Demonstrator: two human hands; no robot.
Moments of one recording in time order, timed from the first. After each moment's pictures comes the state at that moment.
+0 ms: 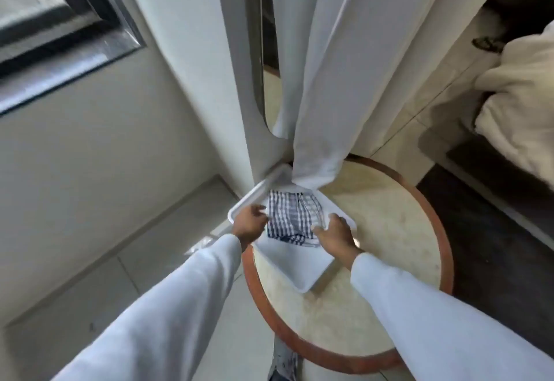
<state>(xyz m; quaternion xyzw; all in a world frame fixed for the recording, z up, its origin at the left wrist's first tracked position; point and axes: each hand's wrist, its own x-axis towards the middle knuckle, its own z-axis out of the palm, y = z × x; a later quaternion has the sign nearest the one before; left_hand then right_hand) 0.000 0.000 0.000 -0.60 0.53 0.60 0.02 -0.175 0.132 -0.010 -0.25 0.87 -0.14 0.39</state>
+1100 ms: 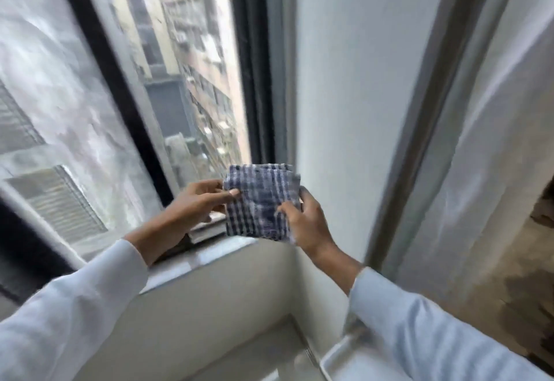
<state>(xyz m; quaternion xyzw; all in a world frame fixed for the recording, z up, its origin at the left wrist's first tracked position) 0.269 -0.169 0.549 -0.51 0.67 0.46 -0.27 0.055 -0.095 0.483 -0.46 0.59 -0.56 0.36</state>
